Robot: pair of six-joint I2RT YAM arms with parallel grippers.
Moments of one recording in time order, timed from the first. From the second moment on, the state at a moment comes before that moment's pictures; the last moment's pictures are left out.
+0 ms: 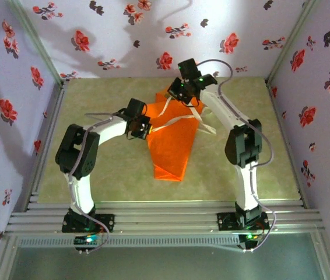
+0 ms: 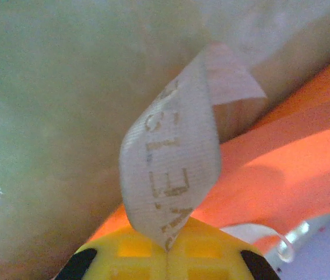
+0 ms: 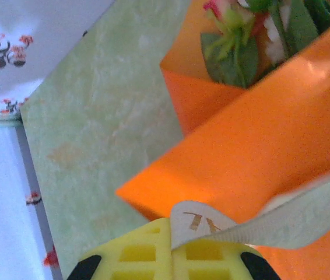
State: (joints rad) left arm -0.49 1.91 1.25 -0.28 0.17 -1.62; right arm 0.48 2.17 2.12 -0.79 -0.19 0.98
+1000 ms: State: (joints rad) left arm -0.49 1.84 1.17 -0.06 0.26 -1.53; right arm 0.53 2.38 2.21 -0.90 -0.25 0.82
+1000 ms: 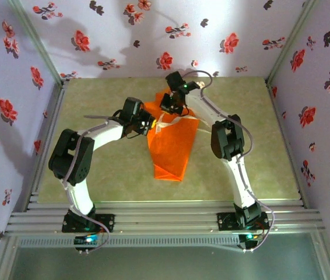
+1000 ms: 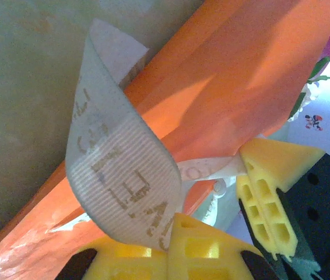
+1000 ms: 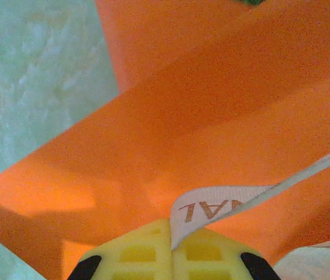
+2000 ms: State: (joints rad) left arm -0.58 1.65 1.20 -0.48 0.18 -1.03; right arm 0.55 2.37 2.14 -0.96 -0.31 0.78
